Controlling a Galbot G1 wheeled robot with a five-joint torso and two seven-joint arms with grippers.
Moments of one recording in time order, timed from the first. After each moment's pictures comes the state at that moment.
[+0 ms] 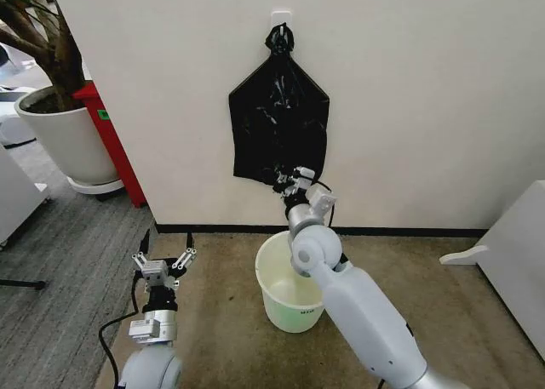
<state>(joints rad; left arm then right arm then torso) 1.49 -1.29 -0.45 -1.89 -0.11 -0.46 -0.28 -0.77 1.42 -0.04 1.73 0.78 -0.12 0.50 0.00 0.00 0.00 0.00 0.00</state>
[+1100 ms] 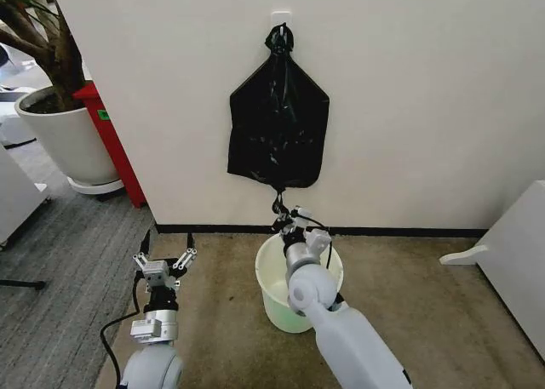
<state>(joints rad) 1.48 -1.29 -0.45 -1.88 -0.10 -0.46 -0.28 -0.98 1.47 -0.01 1.70 0.68 -0.08 0.44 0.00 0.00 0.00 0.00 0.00</state>
